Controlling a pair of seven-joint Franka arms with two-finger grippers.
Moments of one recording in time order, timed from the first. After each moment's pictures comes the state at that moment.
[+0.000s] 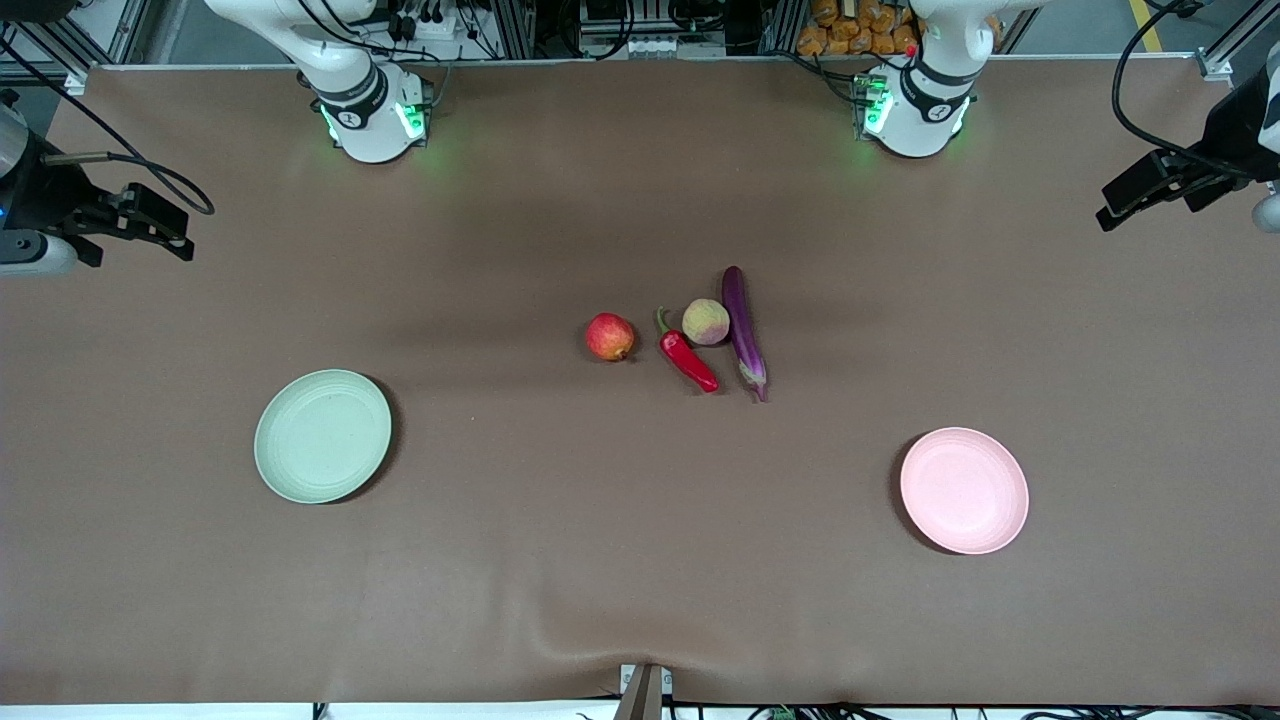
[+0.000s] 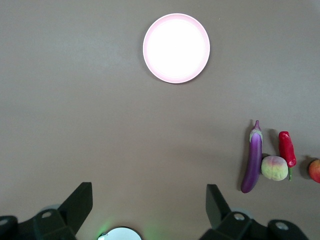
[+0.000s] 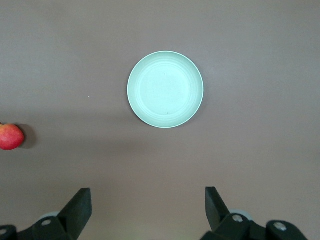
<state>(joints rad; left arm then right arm) 0.16 -0.10 -0.21 -1.59 -0.02 1.48 -0.28 -0.02 -0.04 0.06 -1.58 0.00 1.52 -0.03</state>
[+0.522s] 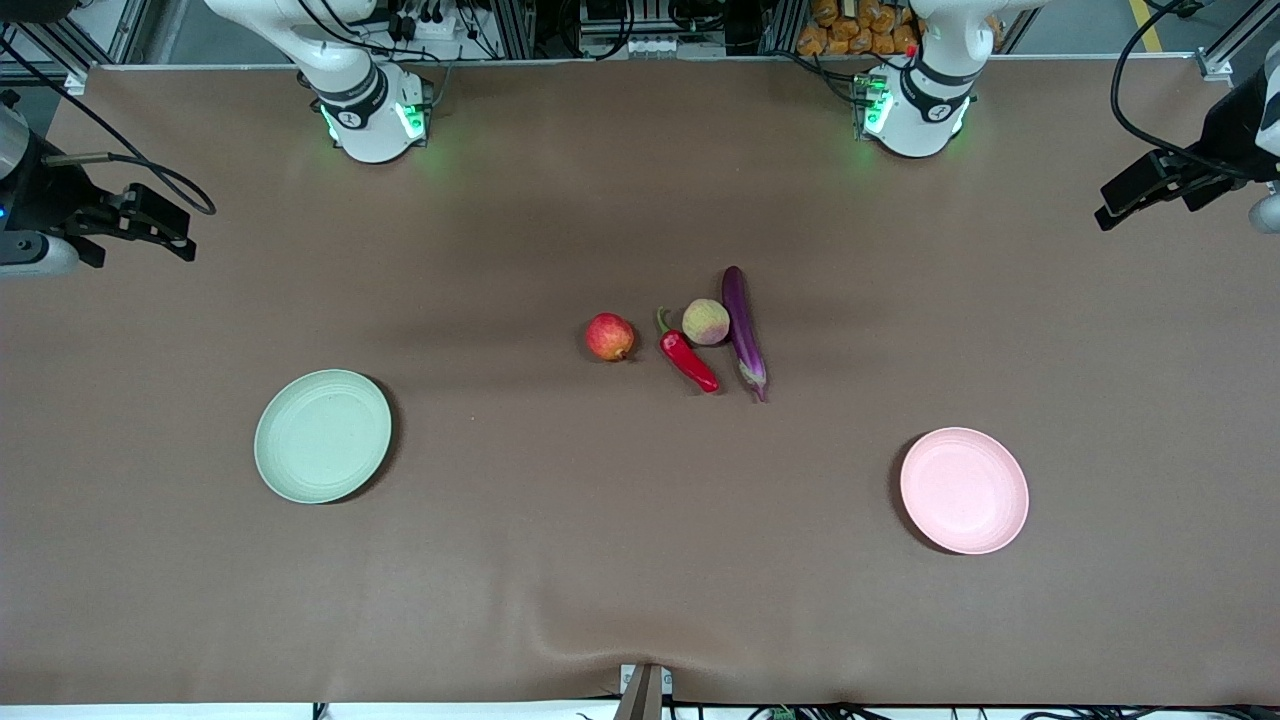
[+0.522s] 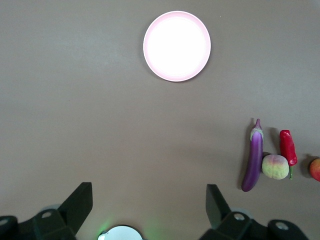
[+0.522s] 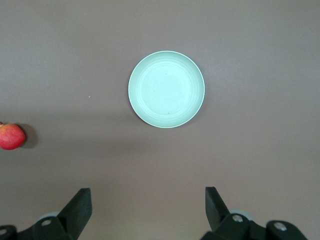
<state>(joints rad) 0.16 -0.10 -0.21 -1.59 -0.02 1.47 -0.28 -0.02 -0.03 0.06 -1.58 0.00 1.52 -0.03</state>
